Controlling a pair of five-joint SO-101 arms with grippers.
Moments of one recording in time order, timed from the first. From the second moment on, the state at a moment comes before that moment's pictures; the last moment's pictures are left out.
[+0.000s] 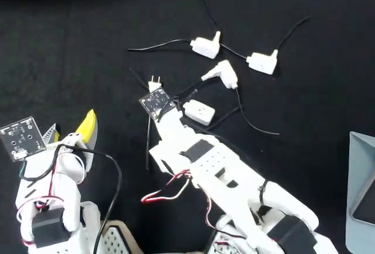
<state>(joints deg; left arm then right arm) -19.4 -103.9 73.0 66.9 8.9 -39.2 -23.4 62.4 34.9 -5.0</state>
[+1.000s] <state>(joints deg) -19.4 -104.0 73.4 66.9 8.9 -2.4 -29.8 38.8 34.0 0.5</state>
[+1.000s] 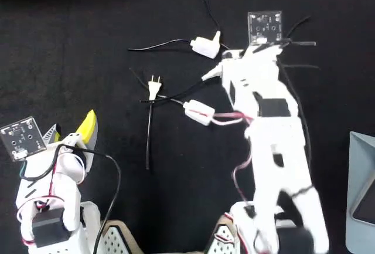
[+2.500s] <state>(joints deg) -19.4 -104.0 75.3 65.2 8.9 -33.5 16.8 20.8 25.9 -14.2</state>
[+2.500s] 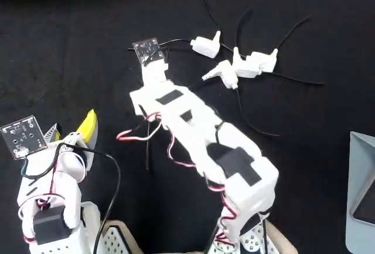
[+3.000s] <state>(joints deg) -19.4 -104.0 75.3 65.2 8.9 -29.7 26.6 11.7 27.3 -14.2</state>
